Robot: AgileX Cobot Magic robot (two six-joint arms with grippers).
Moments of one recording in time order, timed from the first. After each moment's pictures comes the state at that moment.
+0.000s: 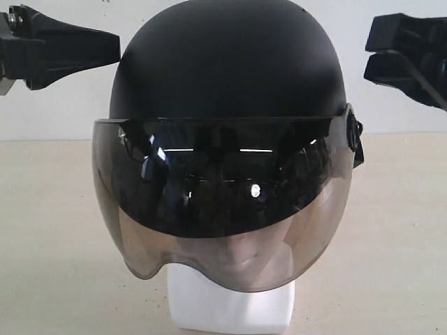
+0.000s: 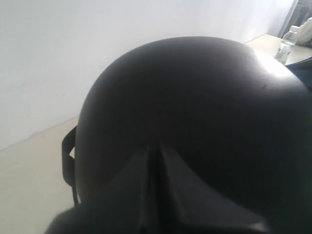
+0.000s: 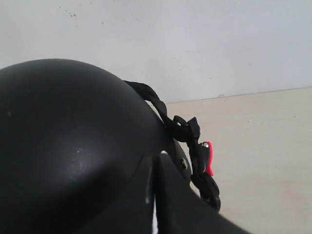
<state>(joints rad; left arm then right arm) -0.10 1.12 -0.92 1.75 -0.68 -1.78 0.51 0.94 -0.80 -0.27 0.24 0.69</state>
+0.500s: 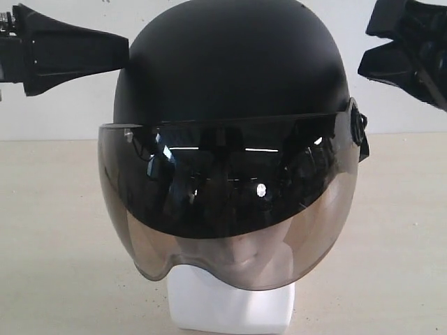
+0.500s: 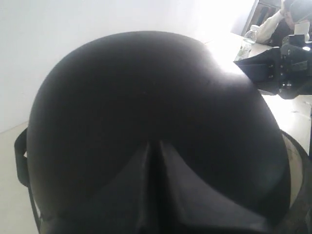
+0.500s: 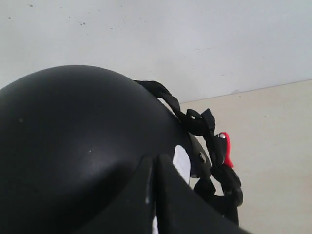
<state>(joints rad) -0.10 1.11 -0.92 1.74 -0.79 -1.80 0.51 0.94 -0.80 -0.16 0.22 0.67</state>
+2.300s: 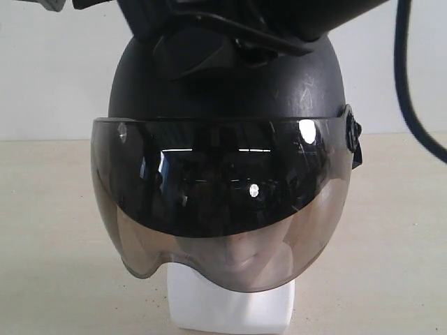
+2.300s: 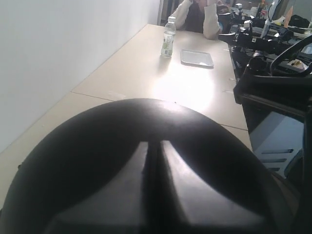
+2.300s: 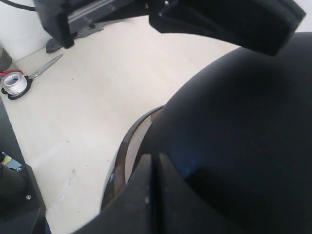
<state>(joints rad) -0.04 1.51 -1.41 1.75 -1.22 -1.72 0.88 1.25 -1.39 0.23 0.80 -0.12</state>
